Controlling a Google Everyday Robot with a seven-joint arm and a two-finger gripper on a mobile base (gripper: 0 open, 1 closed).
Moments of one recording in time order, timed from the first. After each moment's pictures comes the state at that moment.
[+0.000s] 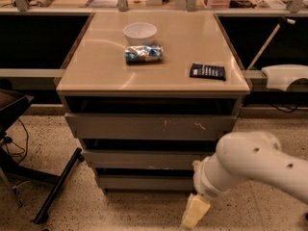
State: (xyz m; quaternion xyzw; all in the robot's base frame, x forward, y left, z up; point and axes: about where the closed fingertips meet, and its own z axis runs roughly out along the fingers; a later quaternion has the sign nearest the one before) arm 0.381 -0.113 0.619 -0.57 0.80 0.12 0.13
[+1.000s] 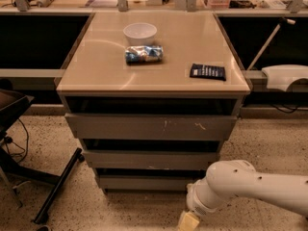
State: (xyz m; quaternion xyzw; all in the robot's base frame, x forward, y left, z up) arm 0.366 -0.098 0.488 -0.53 0.82 0.19 0.10
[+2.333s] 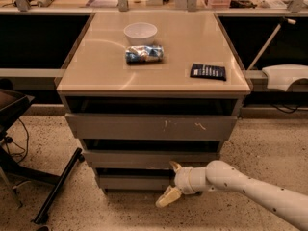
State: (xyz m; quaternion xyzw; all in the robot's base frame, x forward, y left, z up) arm 0.507 -0.045 0.413 -0.50 0.75 0.28 0.34
